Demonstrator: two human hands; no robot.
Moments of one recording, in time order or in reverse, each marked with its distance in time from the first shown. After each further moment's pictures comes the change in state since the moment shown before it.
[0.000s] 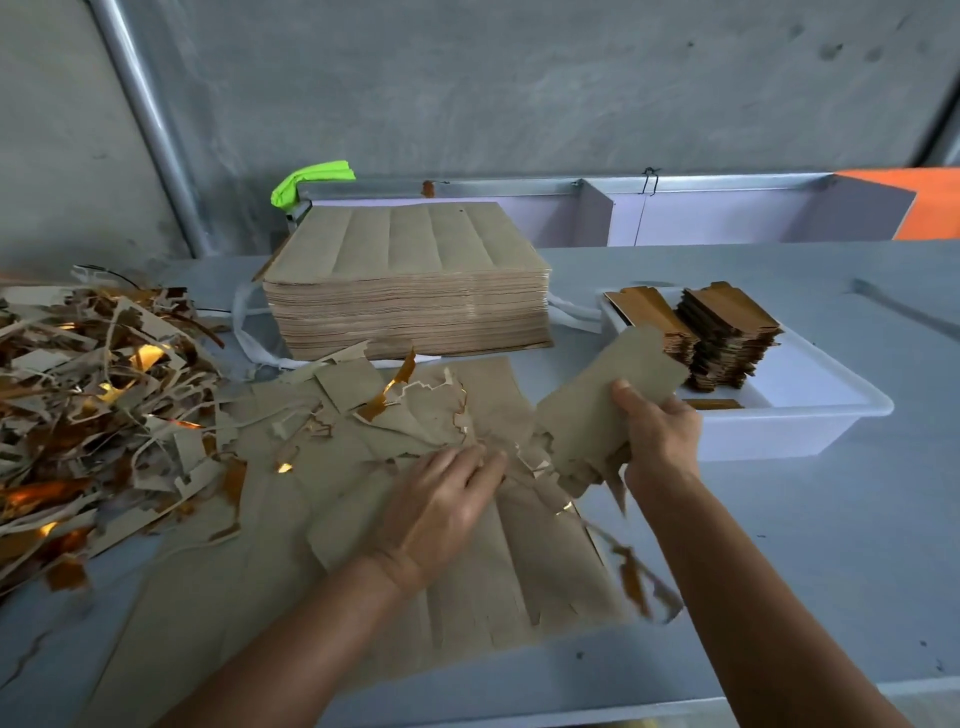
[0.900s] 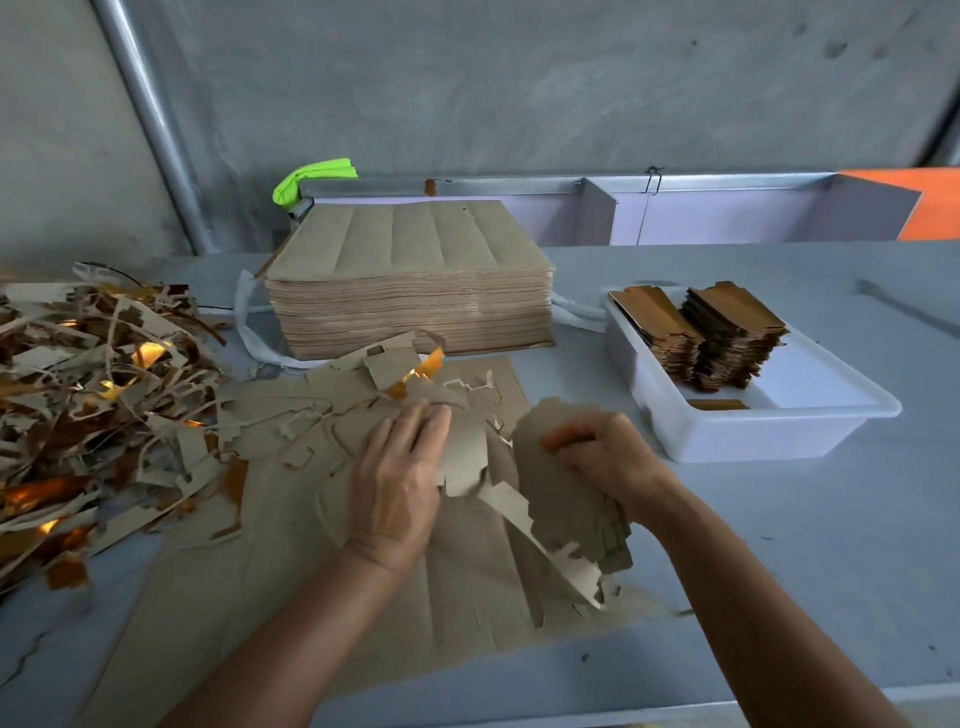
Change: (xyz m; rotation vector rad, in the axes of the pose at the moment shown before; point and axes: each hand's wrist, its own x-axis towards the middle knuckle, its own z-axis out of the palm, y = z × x) left_hand 0.005 -0.012 -0.018 0.025 0.182 -0.394; right_hand -0.003 0.016 0.003 -0.849 -0.566 -0.165
